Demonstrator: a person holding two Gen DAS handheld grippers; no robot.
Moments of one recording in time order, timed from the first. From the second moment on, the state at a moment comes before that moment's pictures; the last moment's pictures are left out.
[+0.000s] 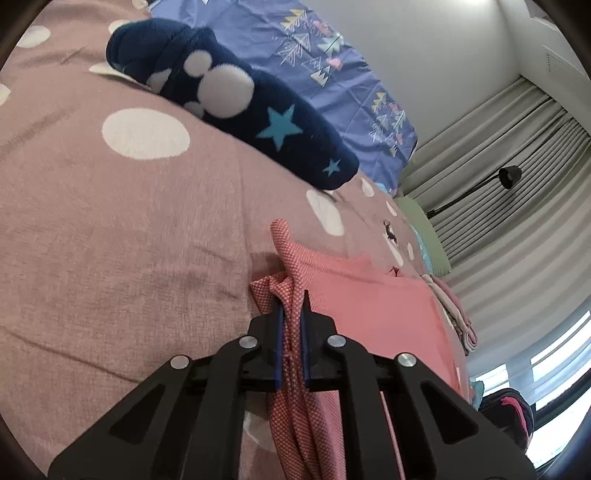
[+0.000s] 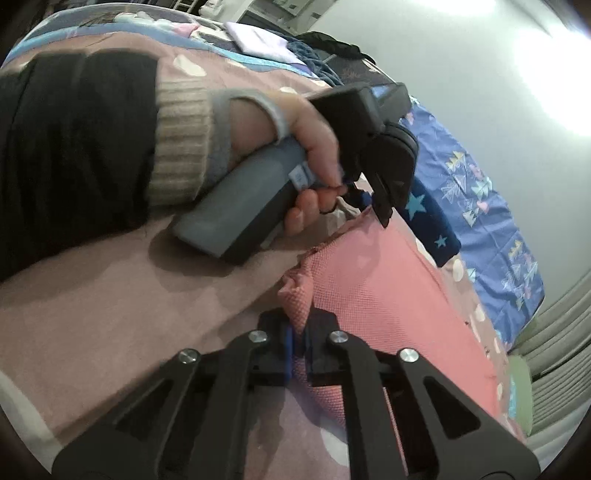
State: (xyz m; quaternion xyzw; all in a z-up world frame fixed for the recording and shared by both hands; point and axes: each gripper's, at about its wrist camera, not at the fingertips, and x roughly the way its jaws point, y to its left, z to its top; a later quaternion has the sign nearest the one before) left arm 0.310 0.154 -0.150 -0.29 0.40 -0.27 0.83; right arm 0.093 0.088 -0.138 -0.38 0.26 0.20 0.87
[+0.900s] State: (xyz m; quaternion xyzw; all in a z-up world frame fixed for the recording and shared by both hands) left arm 0.298 0.141 -0.132 -0.23 0.38 -0.26 0.86; right arm 0.098 0.044 -0.097 -0.26 0.25 0.19 0.91
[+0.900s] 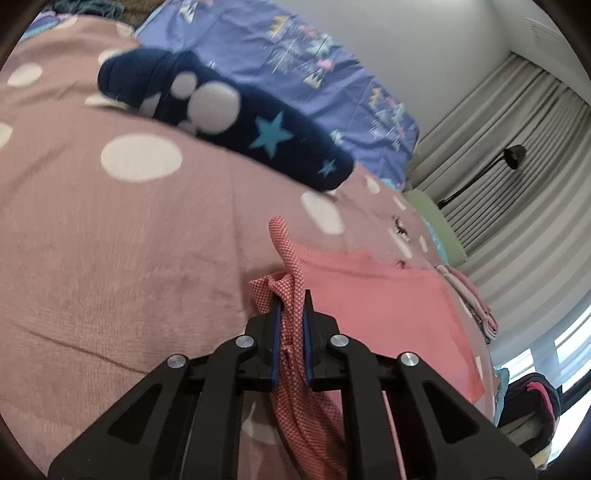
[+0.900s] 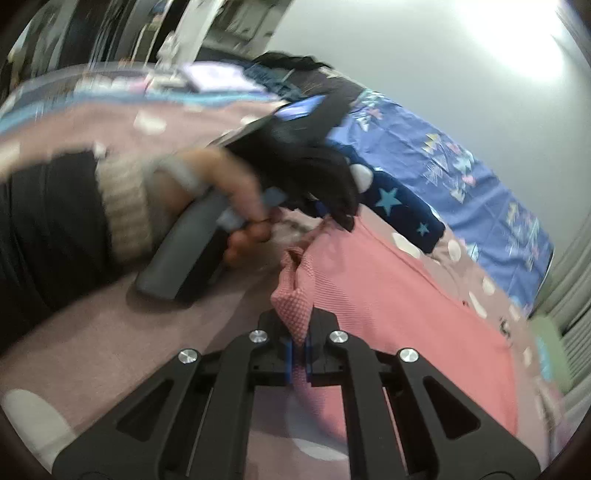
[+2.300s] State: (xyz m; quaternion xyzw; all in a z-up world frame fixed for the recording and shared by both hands) left arm 0.304 -0.234 -0.071 0.05 0.44 -0.26 0.86; right arm 0.072 -0.307 -0.093 0.18 0.29 0.08 0.94
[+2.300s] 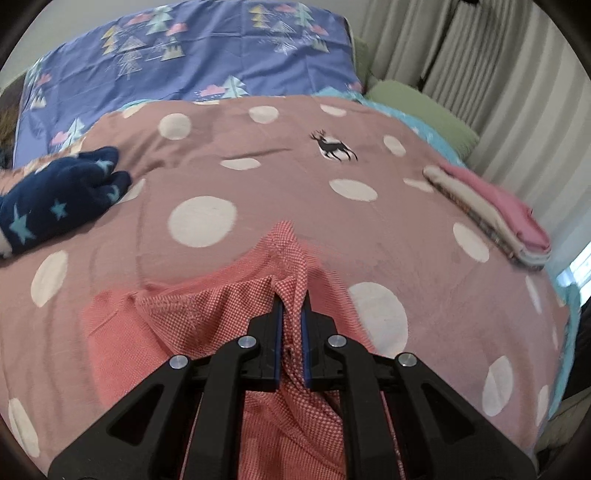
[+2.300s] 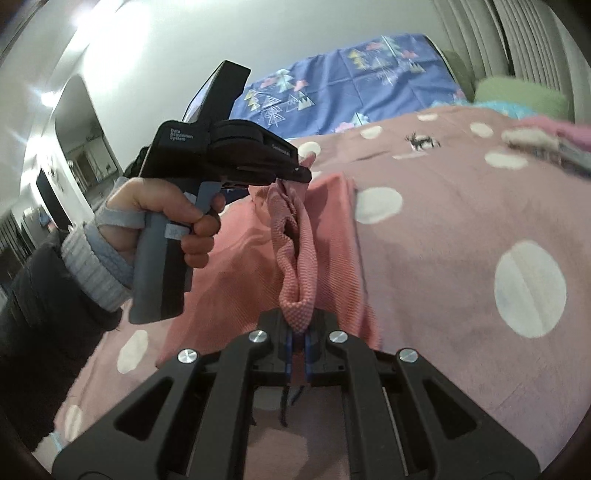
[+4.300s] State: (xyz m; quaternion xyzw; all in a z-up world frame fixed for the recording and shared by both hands) left arm 0.068 -0.098 -0.069 0.12 0.35 -0.28 0.89; right arm 0.062 -0.361 -0.099 0.25 0.33 0.12 0.90
